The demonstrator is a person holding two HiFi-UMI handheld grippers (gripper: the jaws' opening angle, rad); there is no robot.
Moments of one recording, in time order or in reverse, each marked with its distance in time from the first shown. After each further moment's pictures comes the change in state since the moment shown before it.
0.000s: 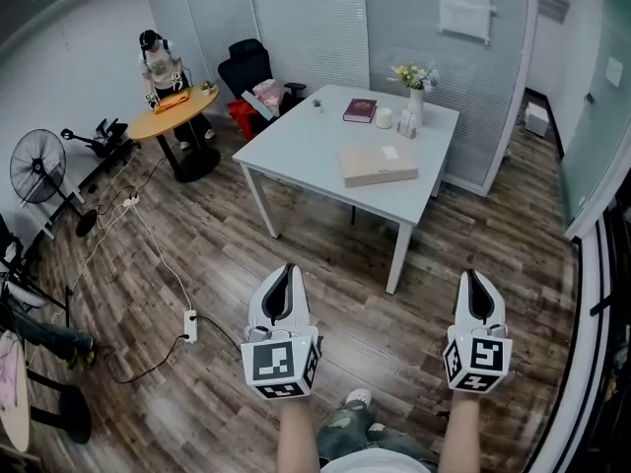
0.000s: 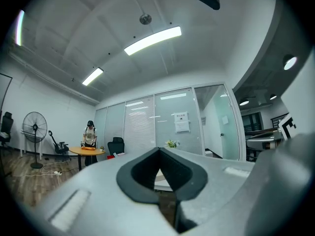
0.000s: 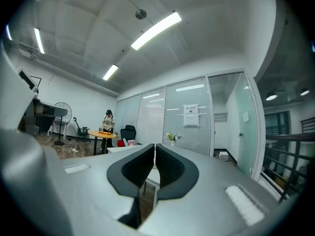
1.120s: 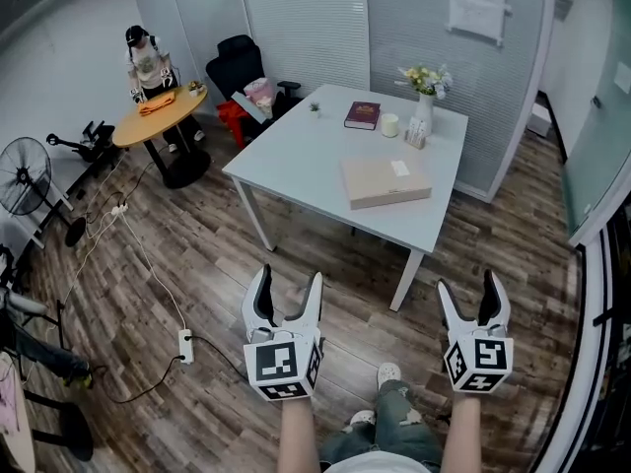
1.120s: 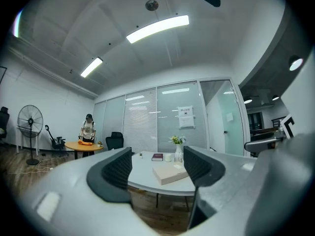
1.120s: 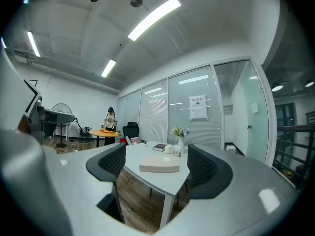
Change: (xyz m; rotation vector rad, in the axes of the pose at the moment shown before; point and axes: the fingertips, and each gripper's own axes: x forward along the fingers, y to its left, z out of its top) left arm 0.149 0.061 -0.037 -0.021 0.053 -0.009; right arm 0.155 0.028 -0.018 0.045 0.055 0.045
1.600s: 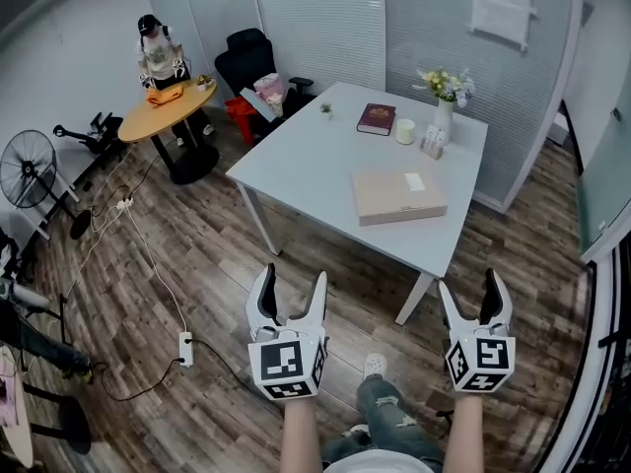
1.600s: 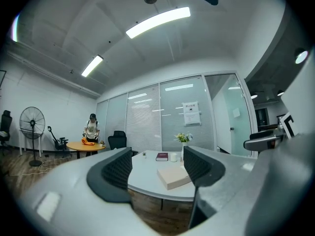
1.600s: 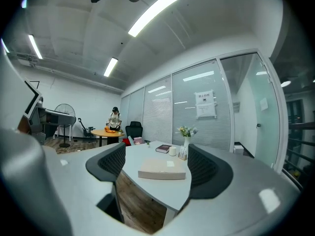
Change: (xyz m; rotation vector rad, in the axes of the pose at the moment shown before) left arm 0.089 0.016 -0.013 0.011 0.021 0.049; right arm 0.106 -0.009 -0.002 -0.006 0.006 0.065
